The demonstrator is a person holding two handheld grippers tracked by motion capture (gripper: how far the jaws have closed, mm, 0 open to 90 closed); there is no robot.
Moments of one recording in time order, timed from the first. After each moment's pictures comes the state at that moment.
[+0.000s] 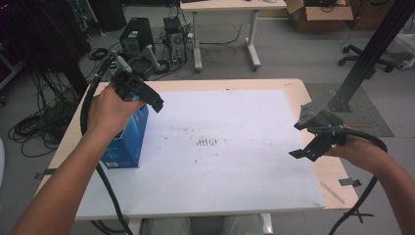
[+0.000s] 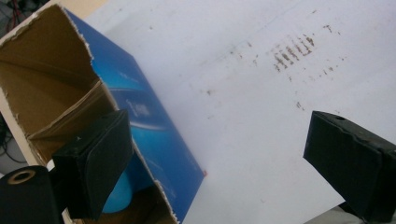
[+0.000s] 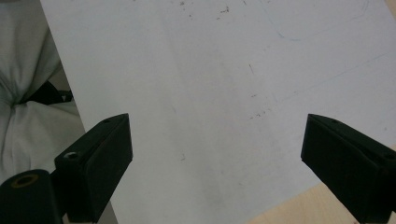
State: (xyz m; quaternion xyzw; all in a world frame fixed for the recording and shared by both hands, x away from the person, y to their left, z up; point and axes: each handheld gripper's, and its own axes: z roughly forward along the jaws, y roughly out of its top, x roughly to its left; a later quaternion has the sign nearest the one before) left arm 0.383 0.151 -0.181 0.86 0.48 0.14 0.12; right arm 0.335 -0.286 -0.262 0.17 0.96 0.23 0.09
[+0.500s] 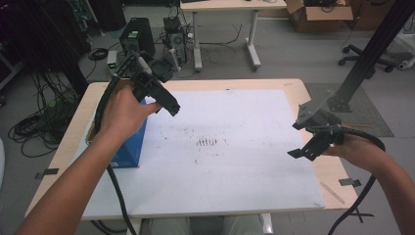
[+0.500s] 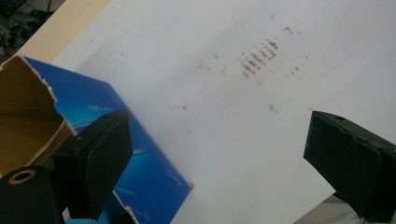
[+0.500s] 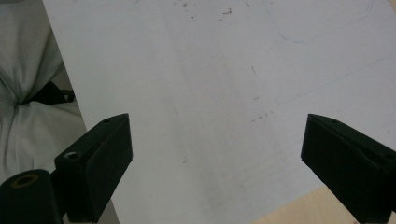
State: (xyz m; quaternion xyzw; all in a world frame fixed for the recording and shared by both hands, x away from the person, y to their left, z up) left arm 0.375 0.110 -0.176 0.89 0.42 0.14 0.12; right arm 0.336 -0.281 -0.261 0.16 0.96 0.23 0.09
